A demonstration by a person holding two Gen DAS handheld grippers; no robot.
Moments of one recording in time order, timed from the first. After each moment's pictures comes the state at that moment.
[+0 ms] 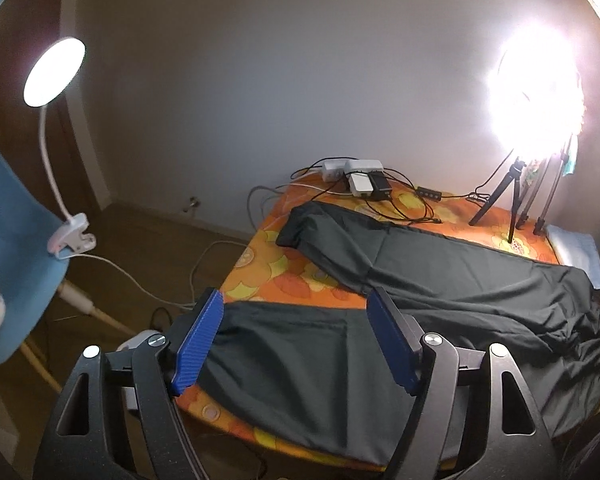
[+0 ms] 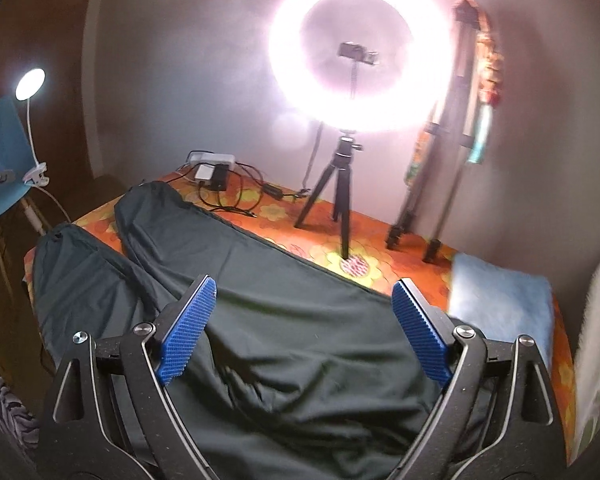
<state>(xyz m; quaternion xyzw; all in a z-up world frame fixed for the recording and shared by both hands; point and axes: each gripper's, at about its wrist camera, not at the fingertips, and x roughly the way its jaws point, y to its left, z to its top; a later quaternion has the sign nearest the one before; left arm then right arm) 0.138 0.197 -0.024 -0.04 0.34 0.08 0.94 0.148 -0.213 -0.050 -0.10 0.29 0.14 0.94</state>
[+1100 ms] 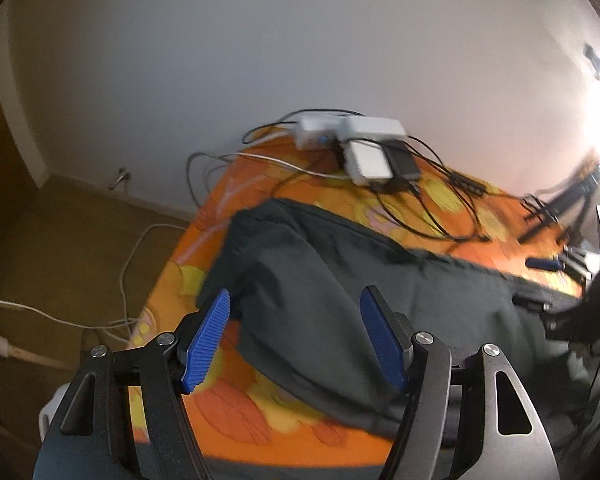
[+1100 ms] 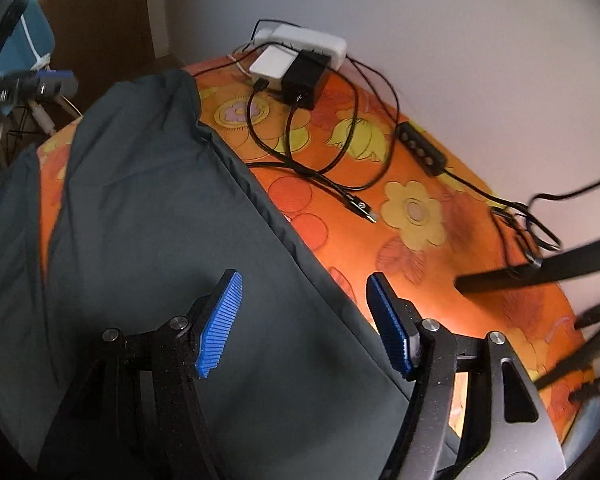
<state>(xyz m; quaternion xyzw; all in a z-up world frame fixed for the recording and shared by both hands) 0.376 0.217 -0.132 -0.08 0.43 0.03 0.90 0.414 -0.030 -0.215 -0.21 0.46 0.30 0.81</state>
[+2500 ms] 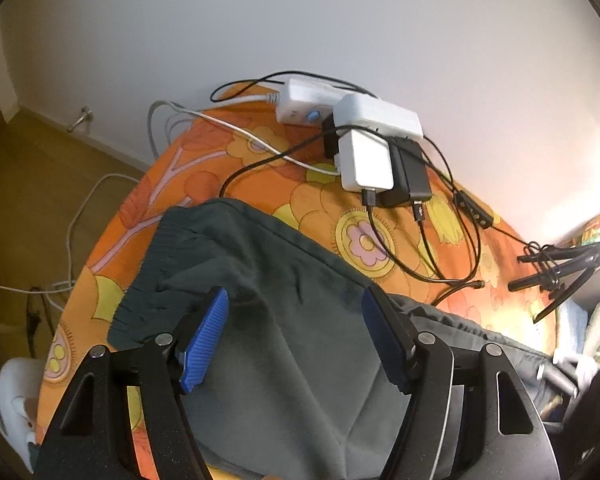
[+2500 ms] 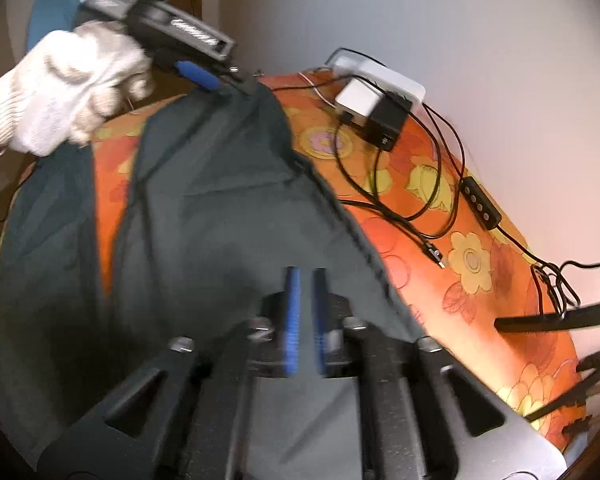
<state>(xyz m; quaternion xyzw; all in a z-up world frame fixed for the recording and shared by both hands) 0.457 0.209 -0.165 -0.18 0.50 0.00 0.85 0.381 0.005 -0.199 -0.24 0.43 0.37 0.79</state>
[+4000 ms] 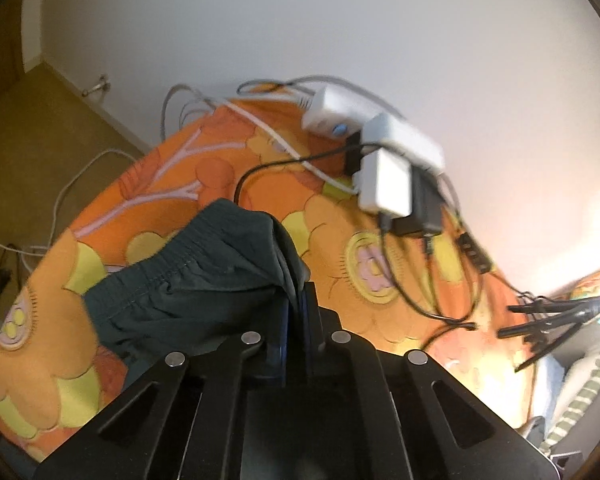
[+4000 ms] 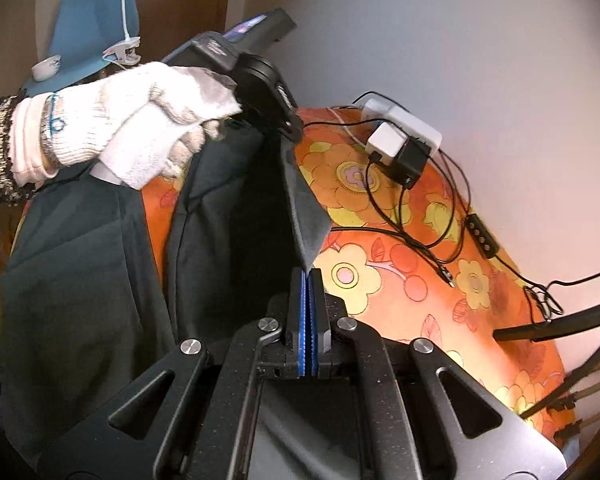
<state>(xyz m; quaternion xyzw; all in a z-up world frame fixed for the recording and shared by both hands) 0.445 0.224 -0.178 -0.28 0.45 0.03 0.85 0.312 0.017 -0.177 -0.26 0.36 0.38 0.81</state>
